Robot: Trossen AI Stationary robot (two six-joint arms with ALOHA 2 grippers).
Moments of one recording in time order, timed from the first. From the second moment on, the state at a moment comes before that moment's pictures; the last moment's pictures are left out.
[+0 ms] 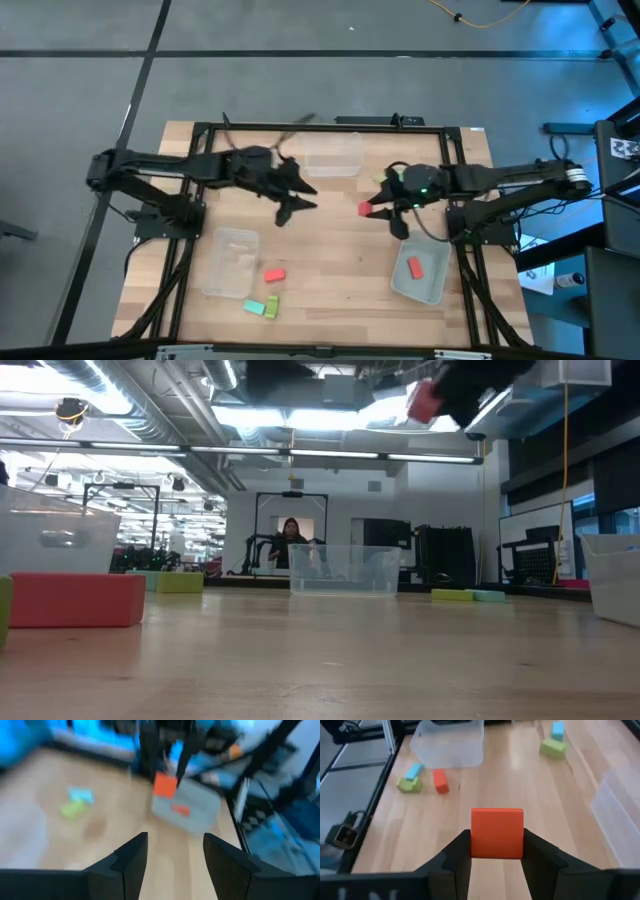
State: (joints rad) left arm 0.03 1.27 1.11 -0.18 0.09 -0.27; right arm 0.06 1.08 0.92 -0.47 -0.05 0.16
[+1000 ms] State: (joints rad) left arm 0.01 1.02 0.66 0.49 -0.14 -0.37; right arm 0.18 0.63 0.66 -0.19 0.01 0.37
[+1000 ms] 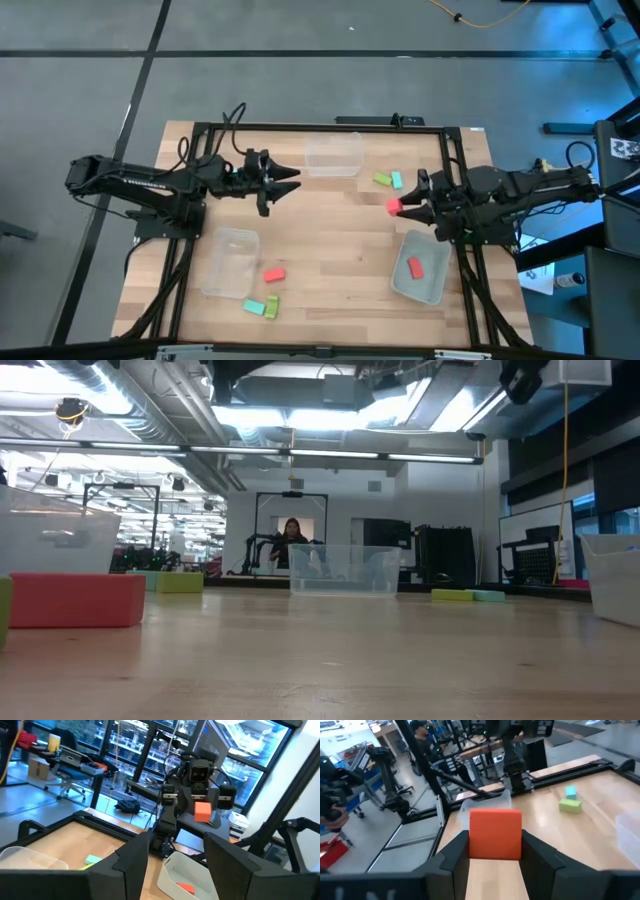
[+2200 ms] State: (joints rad) left arm 0.01 1.02 0.66 0.49 -0.17 -0.37; right arm 0.60 1.23 0.76 -1.01 -0.12 1.02
